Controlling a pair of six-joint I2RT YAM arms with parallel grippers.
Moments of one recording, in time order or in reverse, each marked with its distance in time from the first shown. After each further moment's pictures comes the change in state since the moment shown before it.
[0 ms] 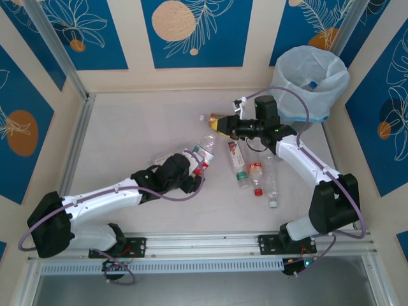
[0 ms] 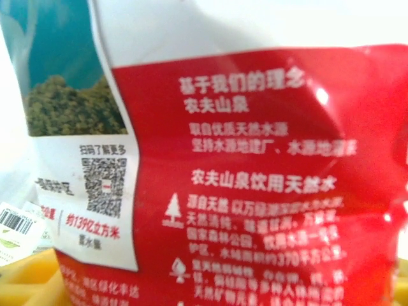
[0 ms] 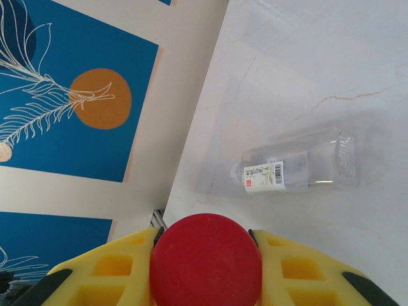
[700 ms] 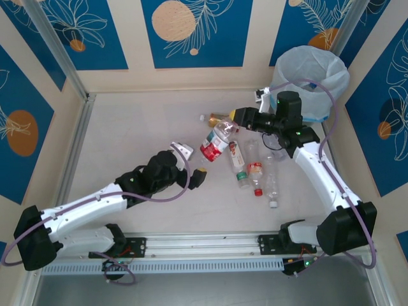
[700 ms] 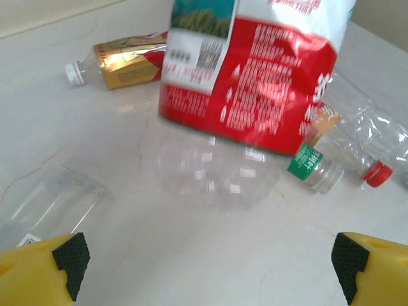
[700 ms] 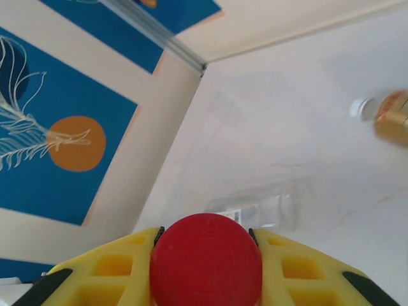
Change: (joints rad) left arm 0.031 -0.164 -0.013 0.060 0.015 -0.088; right arm -0.105 -0.186 0.053 -0.129 0.177 -0.152
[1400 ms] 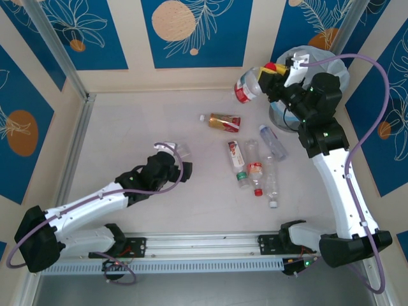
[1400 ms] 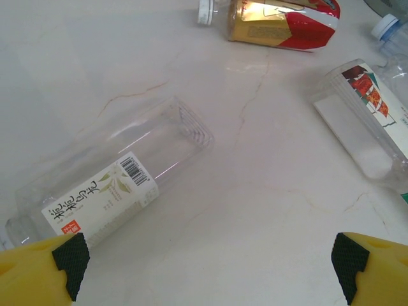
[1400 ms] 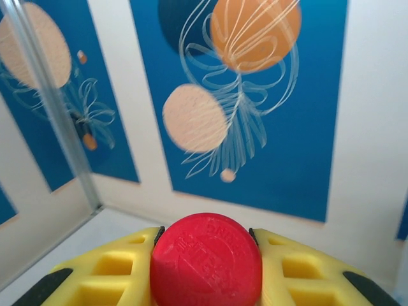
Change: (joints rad) left arm 0.075 0.016 -0.051 -0.090 -0.203 -0.267; right arm -0.020 -0.091 0.293 0.073 0.422 -0.445
